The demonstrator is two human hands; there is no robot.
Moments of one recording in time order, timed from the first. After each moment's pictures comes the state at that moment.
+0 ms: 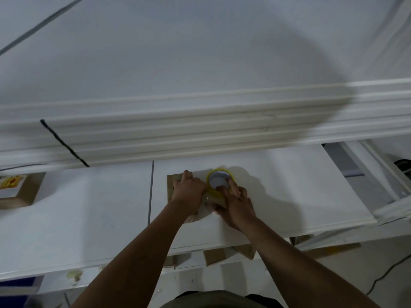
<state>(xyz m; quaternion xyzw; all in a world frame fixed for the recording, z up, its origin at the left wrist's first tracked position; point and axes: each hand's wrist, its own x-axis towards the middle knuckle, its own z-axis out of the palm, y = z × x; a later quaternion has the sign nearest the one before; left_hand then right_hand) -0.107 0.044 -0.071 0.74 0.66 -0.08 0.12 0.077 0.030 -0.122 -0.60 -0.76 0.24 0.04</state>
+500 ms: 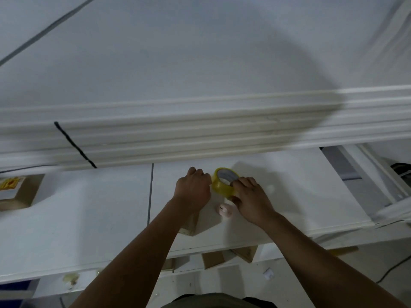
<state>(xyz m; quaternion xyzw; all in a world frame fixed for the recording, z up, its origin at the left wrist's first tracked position) -0.101 0.049 -0.051 0.76 0.64 0.02 0.09 0.118 0.049 -0.086 -0.53 -0.83 0.09 0.11</state>
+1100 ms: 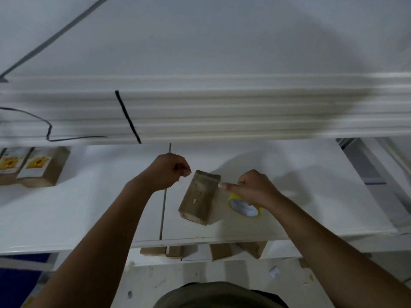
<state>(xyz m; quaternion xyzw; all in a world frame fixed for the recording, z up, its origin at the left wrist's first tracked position) -0.222 0.035 -0.014 0.67 0.65 0.17 0.31 0.064 0.051 -0.024 -0.61 -0.71 0.34 0.07</state>
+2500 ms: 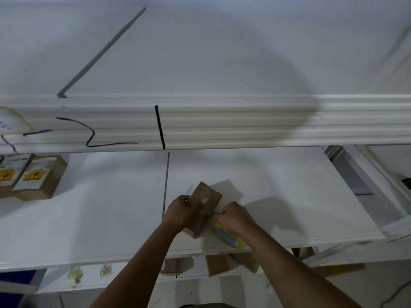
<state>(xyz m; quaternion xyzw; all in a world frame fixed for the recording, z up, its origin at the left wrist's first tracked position) -0.164 -0.020 -0.084 0.45 0.72 0.26 0.45 0.023 0.009 -0.082 -0.68 -0.63 0.37 0.02</state>
